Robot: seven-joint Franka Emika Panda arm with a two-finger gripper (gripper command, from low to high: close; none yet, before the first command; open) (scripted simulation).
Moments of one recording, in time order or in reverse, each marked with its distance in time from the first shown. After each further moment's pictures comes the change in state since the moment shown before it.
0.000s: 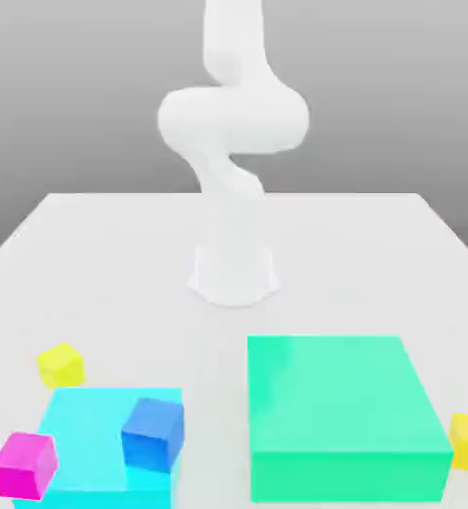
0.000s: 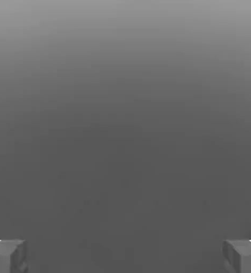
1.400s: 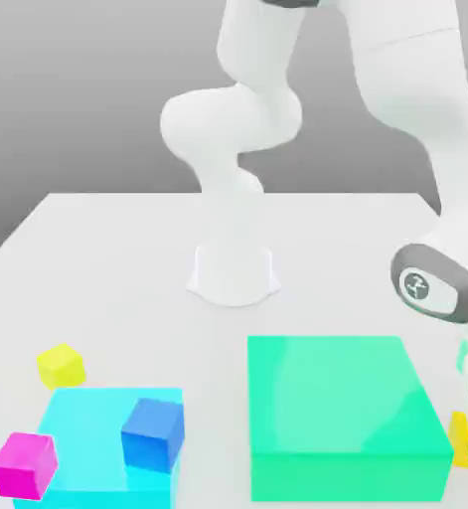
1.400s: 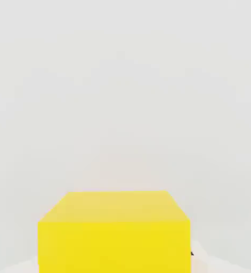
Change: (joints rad) arm 0.424 1.149 0.138 -0.014 -0.159 0.419 -0.537
